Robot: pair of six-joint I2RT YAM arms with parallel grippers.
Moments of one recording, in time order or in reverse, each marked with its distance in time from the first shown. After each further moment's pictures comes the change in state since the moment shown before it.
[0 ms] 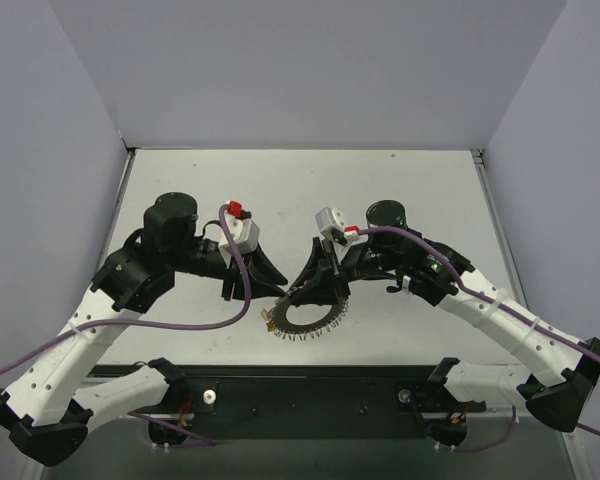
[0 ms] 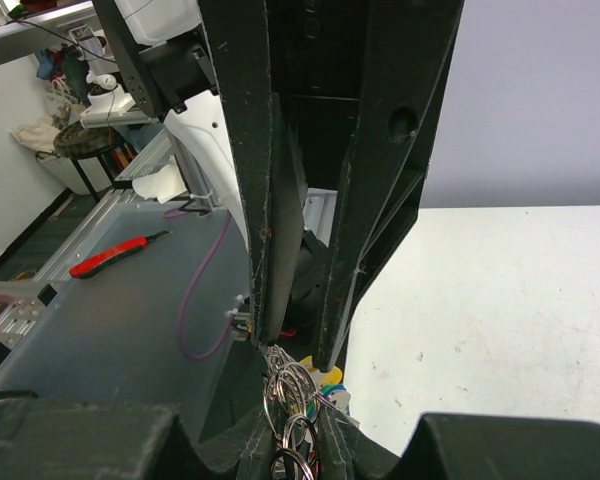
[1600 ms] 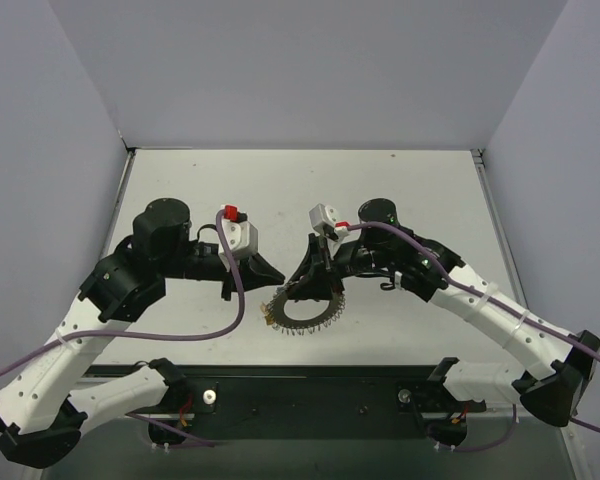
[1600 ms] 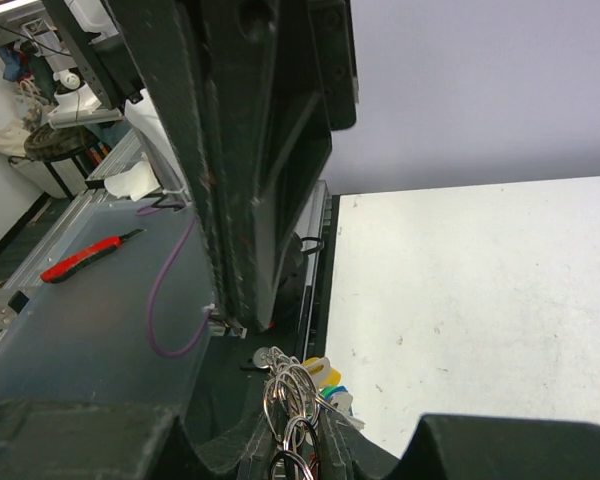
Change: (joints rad) left arm -0.064 -0.032 0.036 -0.039 -0.211 0.034; right arm -0.008 0.037 -0.008 0.010 0.046 0.002
